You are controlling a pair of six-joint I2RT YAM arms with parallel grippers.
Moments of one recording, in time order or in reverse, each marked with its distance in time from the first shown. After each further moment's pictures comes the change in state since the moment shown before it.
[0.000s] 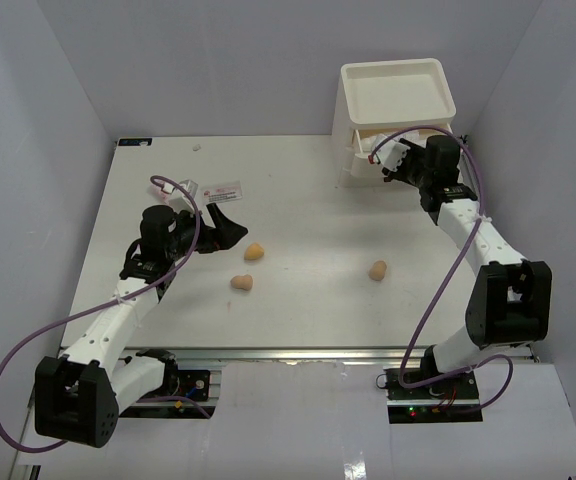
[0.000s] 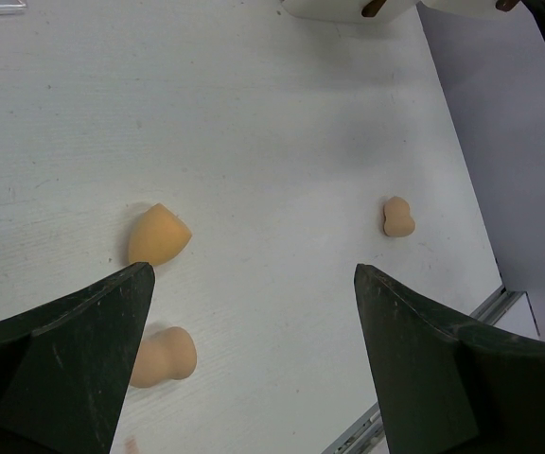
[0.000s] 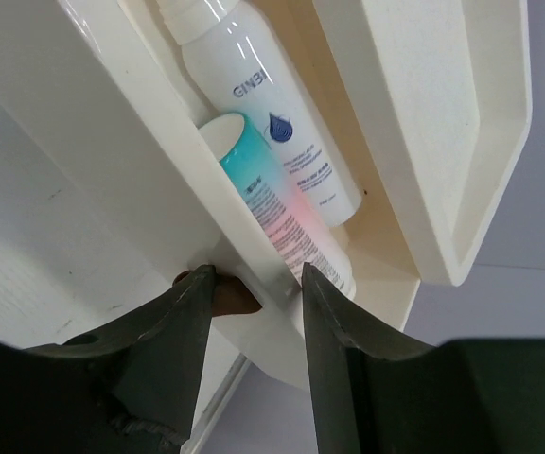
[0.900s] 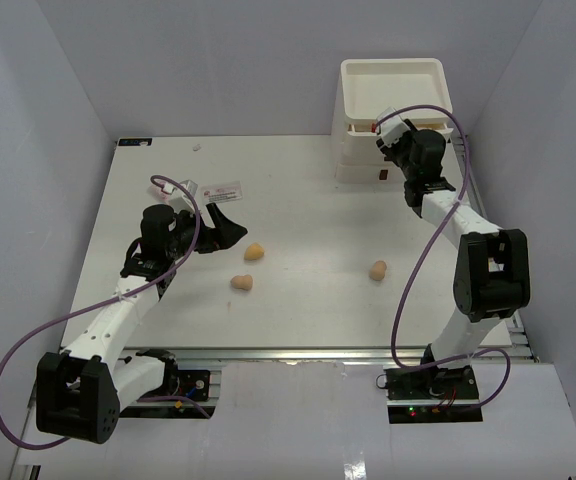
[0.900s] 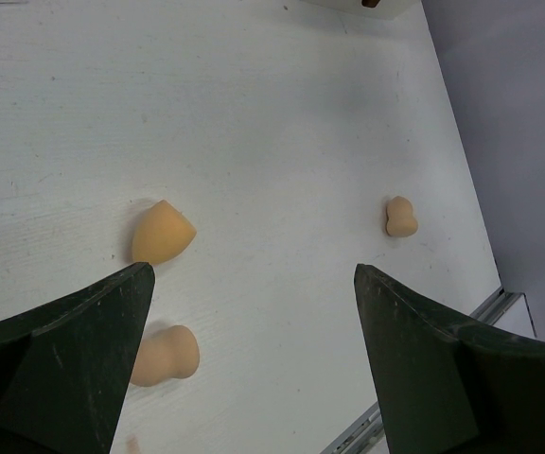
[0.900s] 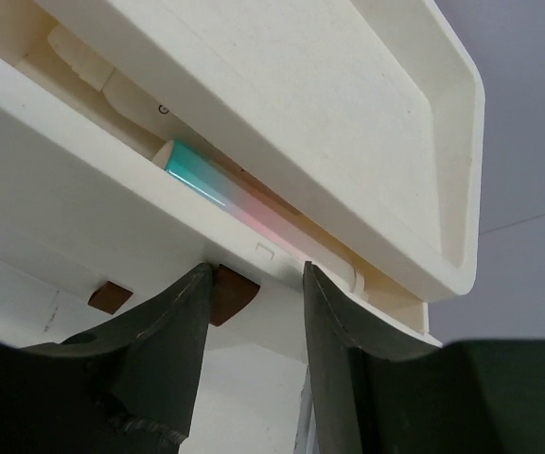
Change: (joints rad) left arm 0.011 0.020 0.000 0.002 0.008 -0.007; right arm 0.027 0.207 0.054 0.397 0.159 0.363
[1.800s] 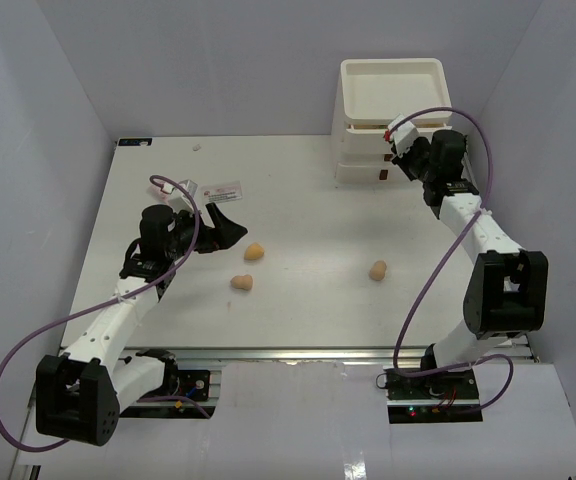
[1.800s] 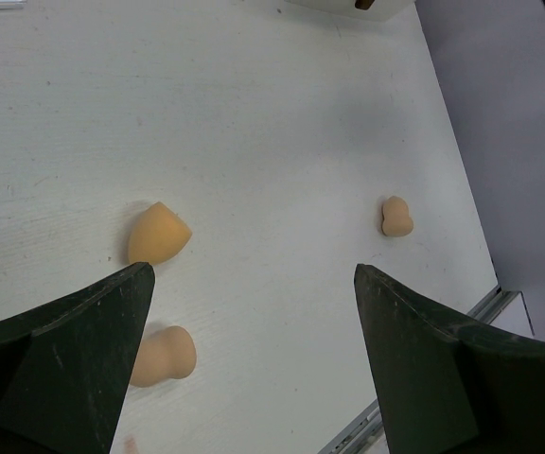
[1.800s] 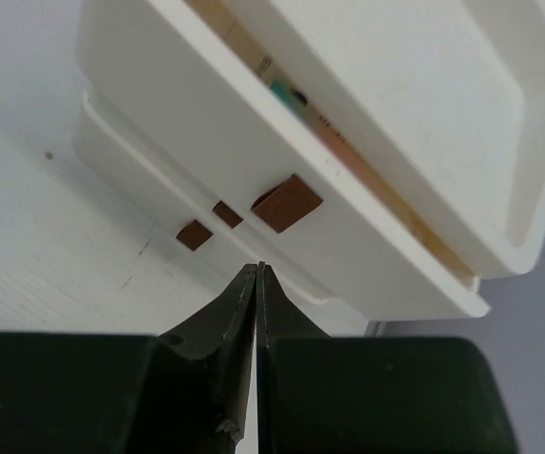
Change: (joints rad) left arm 0.000 -0.009 0.000 0.000 0.006 0.000; right arm -0.072 -0.151 -0.010 -0.297 -0.281 0.033
